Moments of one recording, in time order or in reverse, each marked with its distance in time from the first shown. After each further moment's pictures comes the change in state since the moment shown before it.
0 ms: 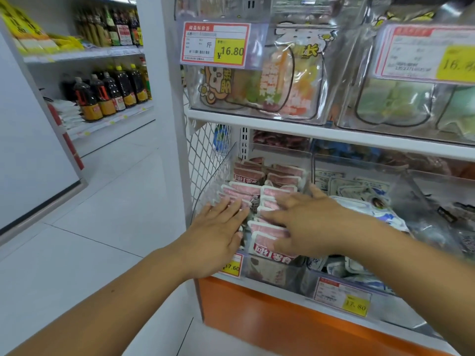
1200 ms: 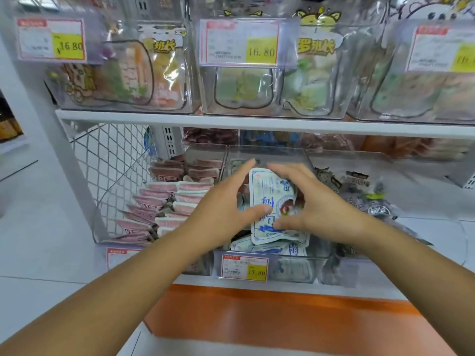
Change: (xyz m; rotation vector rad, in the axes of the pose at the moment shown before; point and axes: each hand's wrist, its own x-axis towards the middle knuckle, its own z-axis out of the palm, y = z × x) left_hand 0.057 0.159 -0.020 -0.645 0.309 0.242; right_hand -0.120 0.096 0.074 1.016 0.583 0.067
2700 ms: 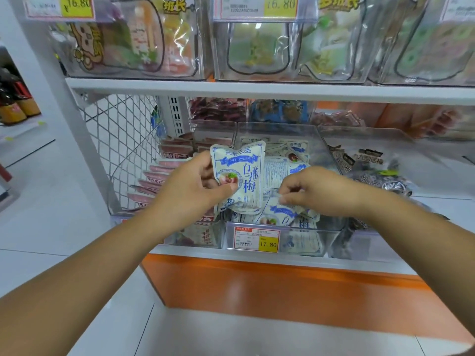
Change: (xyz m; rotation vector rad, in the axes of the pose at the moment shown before) left_hand -0.045 -0.016 -0.039 -0.246 0.096 -0.159; right_hand 0.012 0.006 0.015 -0.267 -0.287 0.084
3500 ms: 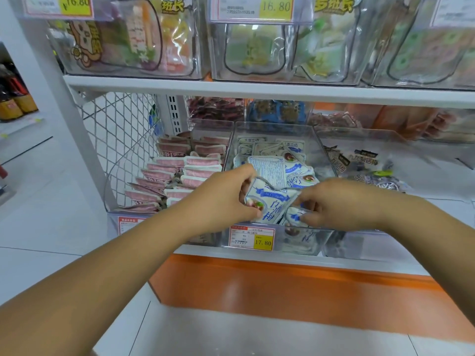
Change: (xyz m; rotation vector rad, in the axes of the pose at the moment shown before) left_hand 0.010 0.013 0.032 0.397 -0.255 0.090; right_hand -0.035 -0.001 -0.011 -0.463 -0.117 0.045
